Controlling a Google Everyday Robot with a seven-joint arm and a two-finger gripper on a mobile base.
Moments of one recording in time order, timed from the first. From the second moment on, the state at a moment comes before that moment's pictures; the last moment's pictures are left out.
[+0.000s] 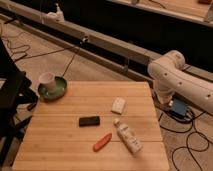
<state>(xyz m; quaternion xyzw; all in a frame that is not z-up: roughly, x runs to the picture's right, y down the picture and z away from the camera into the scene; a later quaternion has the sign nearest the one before) 0.303 0.049 0.732 -0.29 0.10 -0.15 0.94</state>
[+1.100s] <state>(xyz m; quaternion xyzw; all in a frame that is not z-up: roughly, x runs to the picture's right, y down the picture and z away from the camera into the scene) 0.189 0.108 0.712 -0.32 -0.03 -0.23 0.92</state>
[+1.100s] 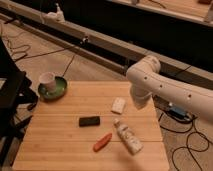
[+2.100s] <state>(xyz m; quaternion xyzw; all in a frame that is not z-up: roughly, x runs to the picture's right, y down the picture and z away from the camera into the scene) 0.280 0.049 0.725 -0.34 0.03 -0.13 0.93</state>
